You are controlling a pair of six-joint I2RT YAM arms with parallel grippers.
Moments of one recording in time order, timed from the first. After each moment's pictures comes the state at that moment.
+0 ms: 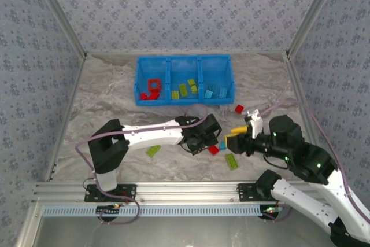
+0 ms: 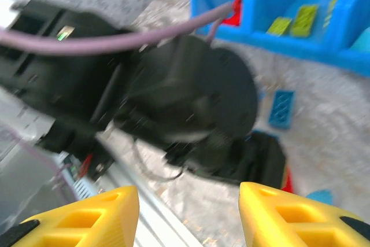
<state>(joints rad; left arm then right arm) -1.17 1.83 1.32 -0.65 0.00 -1.54 0.76 0.54 0.96 -0.92 -0.25 0.38</state>
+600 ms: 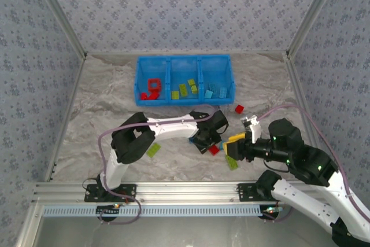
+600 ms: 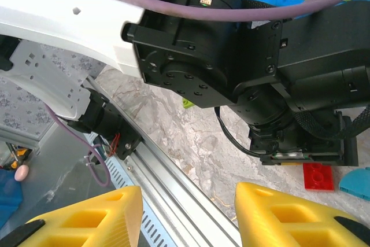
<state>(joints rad) -1.12 2.08 1.50 -0.70 0.10 -1.66 0.79 0.52 0.95 -0.93 -0.30 0.43</state>
